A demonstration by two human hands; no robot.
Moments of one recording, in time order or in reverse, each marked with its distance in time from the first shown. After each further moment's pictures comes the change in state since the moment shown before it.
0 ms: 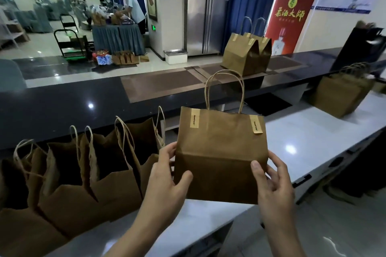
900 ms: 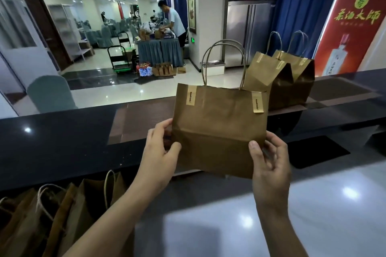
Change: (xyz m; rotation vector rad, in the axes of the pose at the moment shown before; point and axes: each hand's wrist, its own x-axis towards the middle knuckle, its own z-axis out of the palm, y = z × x) left_hand 0.291 0.048 0.097 0.146 0.318 0.016; right_hand 0.332 -0.010 0.065 0.295 -0.183 -0.197
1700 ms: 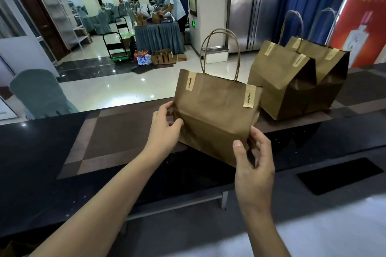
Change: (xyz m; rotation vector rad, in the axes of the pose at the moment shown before) left_hand 0.212 -0.061 0.117 -0.094 -0.038 -0.205; right_hand 0.141 0.099 0.048 -0.105 -0.034 0.022
